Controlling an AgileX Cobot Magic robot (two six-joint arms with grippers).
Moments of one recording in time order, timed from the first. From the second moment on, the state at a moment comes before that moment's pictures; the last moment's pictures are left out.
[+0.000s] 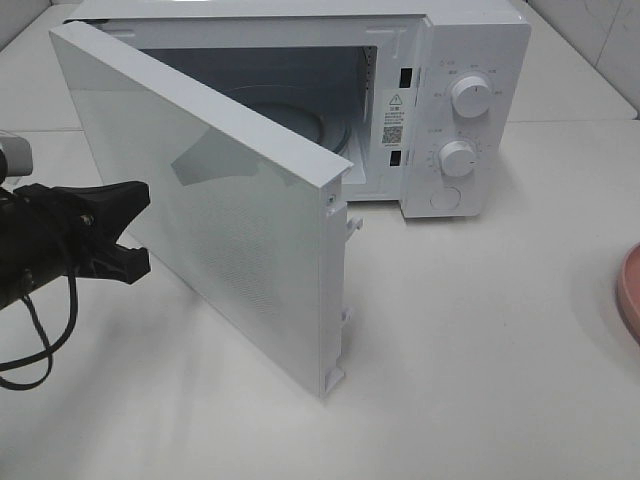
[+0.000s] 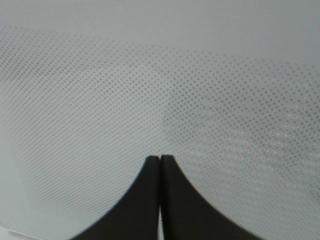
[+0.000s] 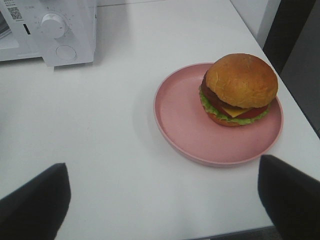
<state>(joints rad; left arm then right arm) -0.37 1.75 -0.34 0.24 -1.17 -0.13 -0.06 0.00 -0.50 0.00 1.06 0.03</state>
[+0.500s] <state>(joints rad) -0.44 1.87 -0.47 0.10 -1.16 -0.10 -0.06 0.00 -0.50 0.00 1.06 0.03</state>
